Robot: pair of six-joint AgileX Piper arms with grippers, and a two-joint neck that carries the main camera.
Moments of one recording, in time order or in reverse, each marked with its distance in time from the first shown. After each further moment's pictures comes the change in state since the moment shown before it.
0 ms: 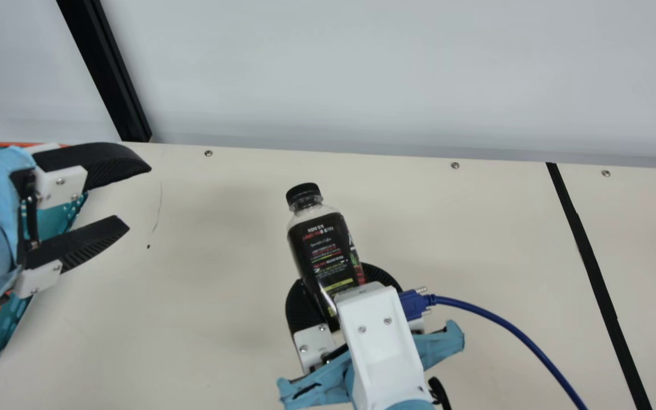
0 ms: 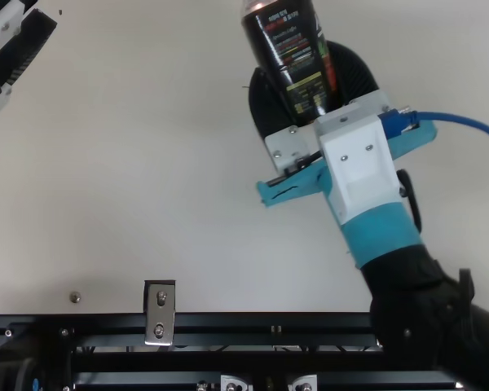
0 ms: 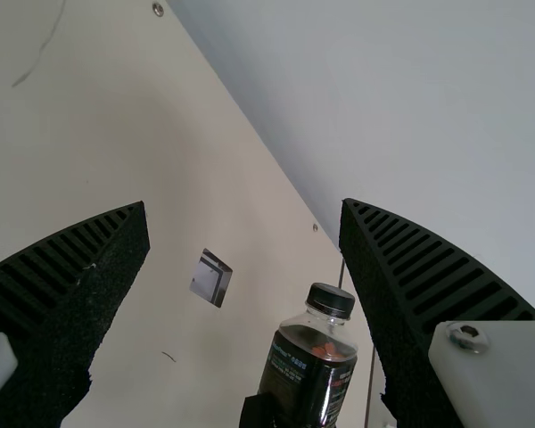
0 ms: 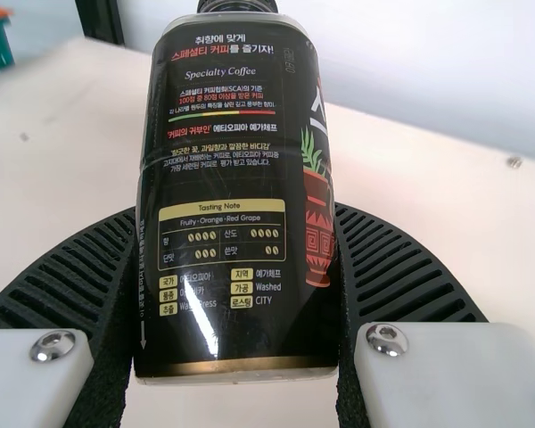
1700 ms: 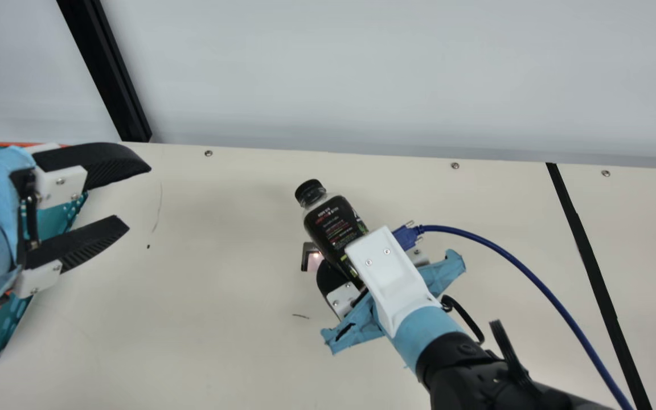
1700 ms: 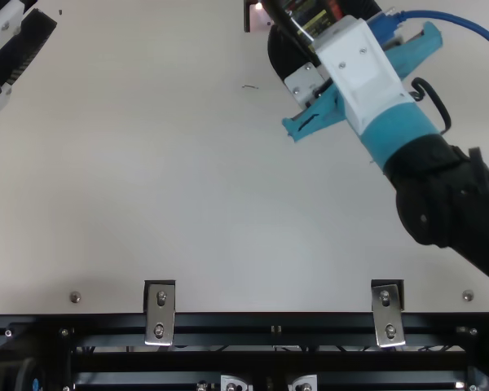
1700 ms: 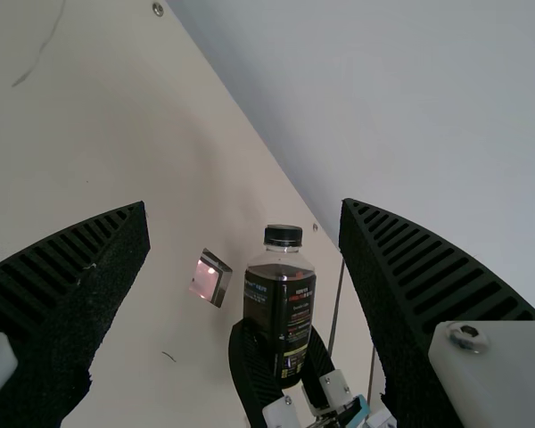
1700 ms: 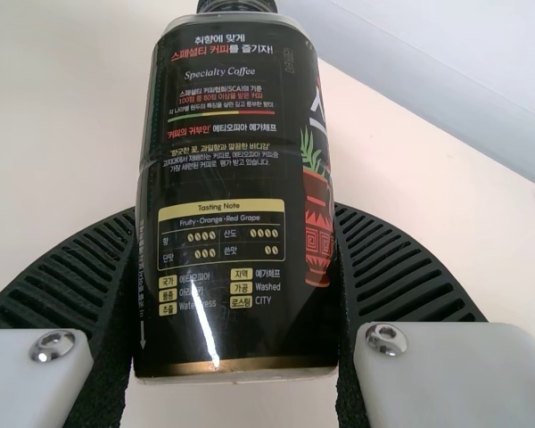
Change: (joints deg) left arm 0.0 0.0 0.0 0.0 0.0 0.0; right arm -22.1 10.3 -8.5 -33.9 17.1 9.1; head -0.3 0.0
